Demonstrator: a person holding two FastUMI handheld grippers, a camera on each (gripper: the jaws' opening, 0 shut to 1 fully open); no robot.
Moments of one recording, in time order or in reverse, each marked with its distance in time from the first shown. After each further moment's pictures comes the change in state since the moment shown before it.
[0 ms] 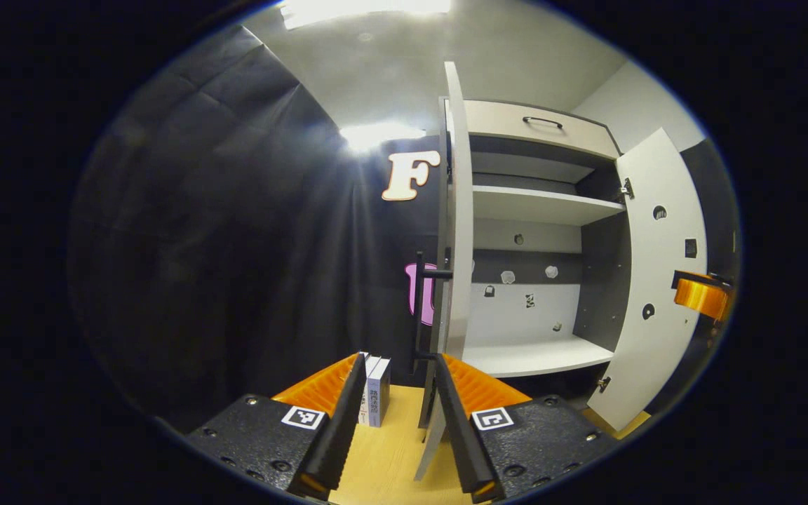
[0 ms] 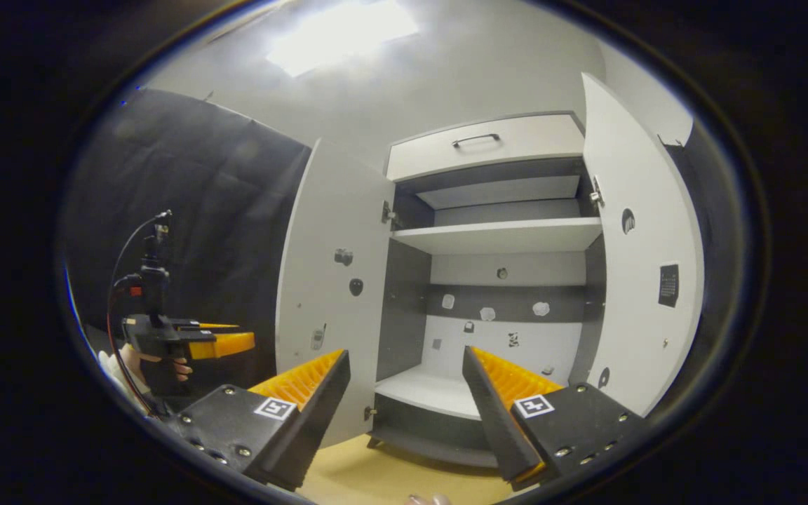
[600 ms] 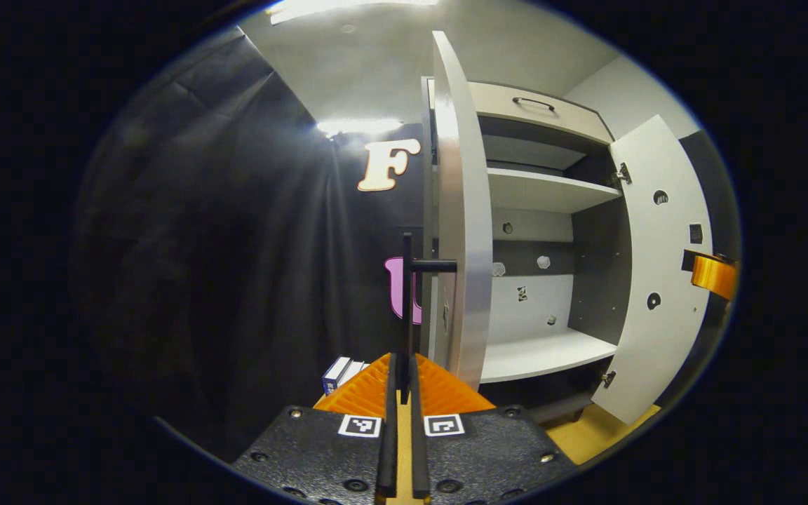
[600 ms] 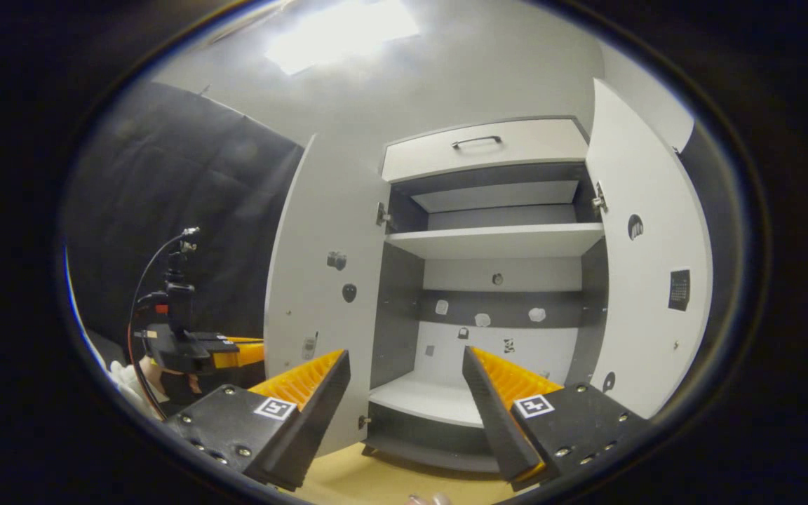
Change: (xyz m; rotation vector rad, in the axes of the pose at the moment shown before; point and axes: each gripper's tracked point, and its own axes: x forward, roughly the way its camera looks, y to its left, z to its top) left arm 0.072 -0.008 -0.027 -0.010 0.043 -0.108; right arm 0.025 0.015 0.004 -0.014 -0.019 -0.060
